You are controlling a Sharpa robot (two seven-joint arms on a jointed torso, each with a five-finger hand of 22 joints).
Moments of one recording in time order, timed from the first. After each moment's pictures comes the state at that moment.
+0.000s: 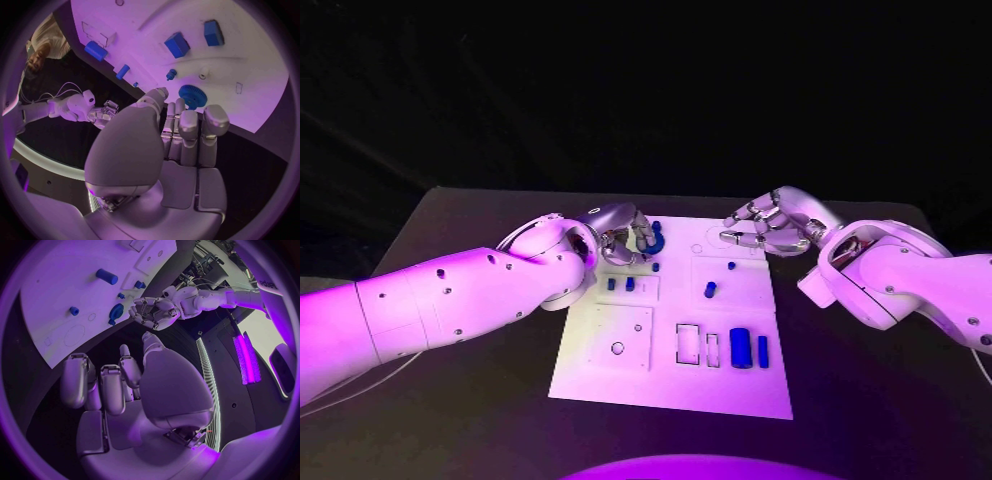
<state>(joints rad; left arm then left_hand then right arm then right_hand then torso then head) 1.19 -0.64 -0.05 1.42 -1.39 -0.32 -0.17 1.50 -0.22 0.23 0.24 0.43 0.96 0.11 0.16 0.53 0.95 0.07 0.45 0.41 1.33 0.00 1.14 1.10 0.09 1.22 0.11 1.21 1.21 1.29 -1.01 -0.13 1.73 -0.93 -0.47 -0.04 1.35 -0.08 -0.02 0.28 0.35 0.98 0.14 0.15 0.17 1.32 0.06 1.28 1.26 1.46 -0.01 1.46 1.31 0.06 1.40 0.09 1.29 1.31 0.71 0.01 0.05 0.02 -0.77</state>
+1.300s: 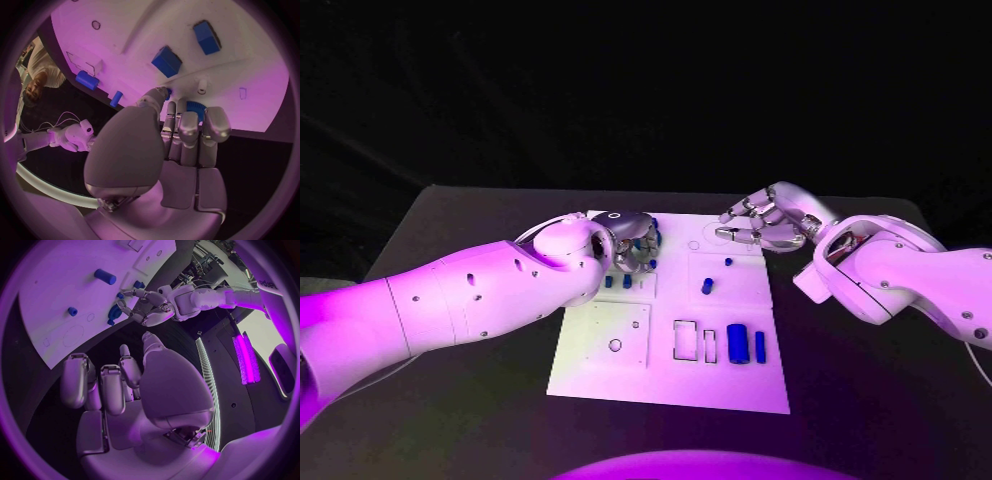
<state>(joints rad) 1.19 -0.55 -0.05 1.35 -1.59 -0.16 -0.24 1.52 -0.22 0.23 0.26 0.43 1.00 0.12 0.12 0.40 1.00 0.09 0.36 0.28 1.34 0.02 1.19 1.07 0.09 1.26 0.12 1.25 1.25 1.29 -1.01 -0.13 1.73 -0.93 -0.47 -0.04 1.35 -0.08 -0.02 0.28 0.35 0.98 0.14 0.15 0.17 1.32 0.06 1.28 1.26 1.46 -0.01 1.46 1.31 0.06 1.40 0.09 1.29 1.31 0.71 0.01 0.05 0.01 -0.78</state>
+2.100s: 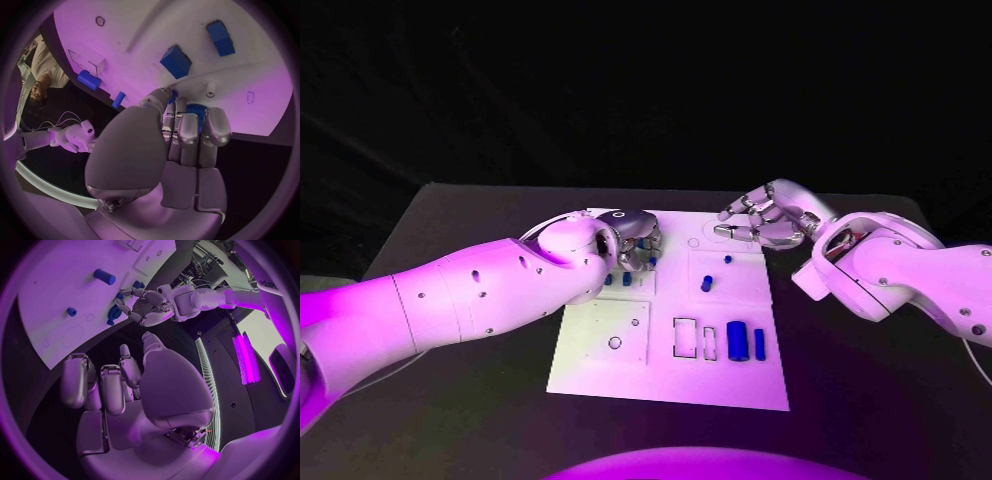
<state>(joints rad) 1.18 -0.53 -0.05 1.34 -1.57 -0.14 -0.23 1.56 -0.19 0.28 0.24 0.42 1.04 0.12 0.11 0.36 1.05 0.08 0.32 0.23 1.37 0.01 1.25 1.10 0.09 1.29 0.11 1.28 1.29 1.29 -1.00 -0.13 1.73 -0.93 -0.47 -0.04 1.35 -0.08 -0.02 0.28 0.35 0.98 0.14 0.16 0.17 1.32 0.06 1.28 1.26 1.46 -0.01 1.46 1.31 0.06 1.40 0.09 1.29 1.31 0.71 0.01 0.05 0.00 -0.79</state>
